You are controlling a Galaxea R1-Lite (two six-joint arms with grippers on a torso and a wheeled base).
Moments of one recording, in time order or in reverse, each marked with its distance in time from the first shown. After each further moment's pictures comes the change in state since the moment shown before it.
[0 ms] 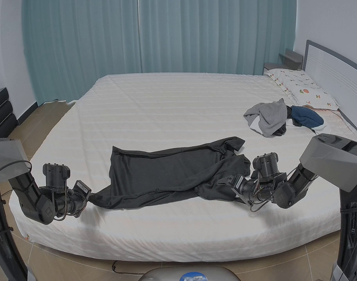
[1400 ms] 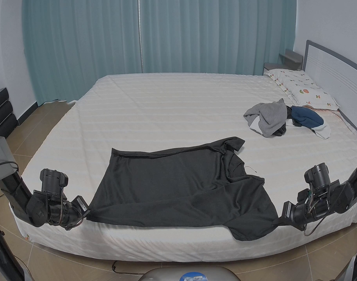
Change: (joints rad) left arm -0.027 -0.148 0.066 0.310 0.013 0.259; right arm -0.194 -0.496 0.513 0.398 0.065 -0.339
